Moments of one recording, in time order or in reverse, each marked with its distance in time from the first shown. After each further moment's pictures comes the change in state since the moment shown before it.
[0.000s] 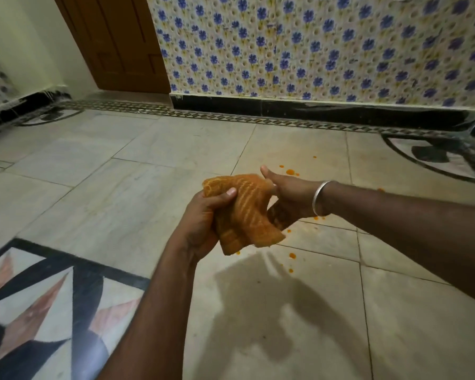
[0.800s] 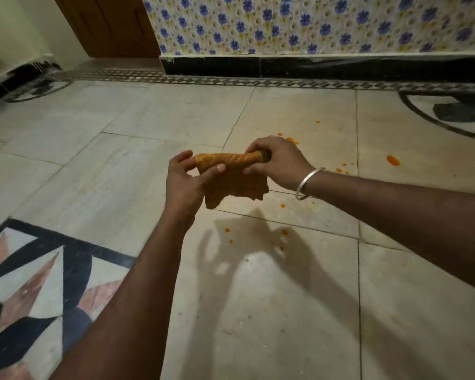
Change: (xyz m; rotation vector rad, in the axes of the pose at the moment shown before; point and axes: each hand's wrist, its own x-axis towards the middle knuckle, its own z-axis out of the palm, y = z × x) left_hand 0.063 -0.039 -0.010 0.621 0.428 0.248; right_hand 0.042 0.031 -0.024 -0.555 0.631 -0.714
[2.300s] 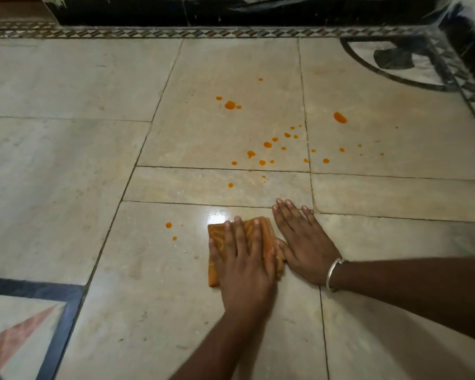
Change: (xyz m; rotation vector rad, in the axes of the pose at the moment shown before) left_hand -0.171 -0.141 0.169 1.028 -0.420 0.322; right_hand -0.203 0.187 0.051 -0.725 -0.209 0.150
